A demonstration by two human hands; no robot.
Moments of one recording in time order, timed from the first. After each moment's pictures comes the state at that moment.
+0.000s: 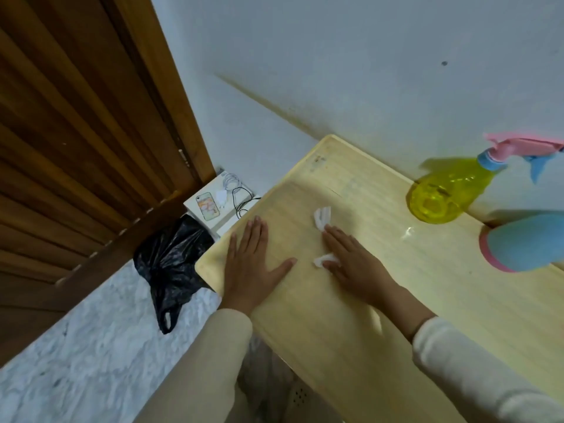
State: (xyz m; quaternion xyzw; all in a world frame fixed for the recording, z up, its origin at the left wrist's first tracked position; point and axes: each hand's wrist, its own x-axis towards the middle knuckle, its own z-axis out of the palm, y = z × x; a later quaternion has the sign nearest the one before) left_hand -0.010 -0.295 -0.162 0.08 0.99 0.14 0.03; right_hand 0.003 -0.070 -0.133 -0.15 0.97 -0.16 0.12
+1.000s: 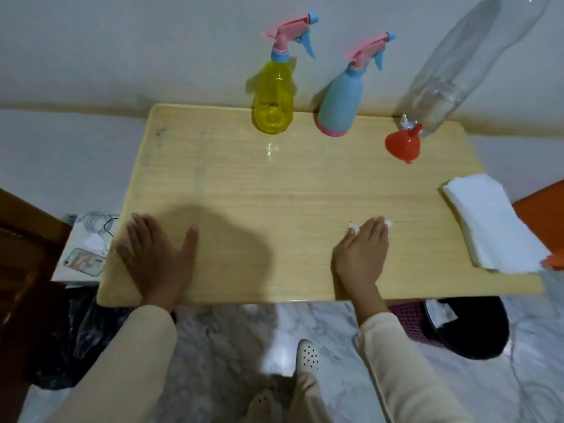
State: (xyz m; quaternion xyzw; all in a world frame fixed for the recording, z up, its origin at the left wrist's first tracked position) left_hand -0.014 -0.303 -0.169 0.13 0.98 0.14 0.04; right_hand 0.201 -0.084 -0.165 0.60 0.78 -0.16 -0.13
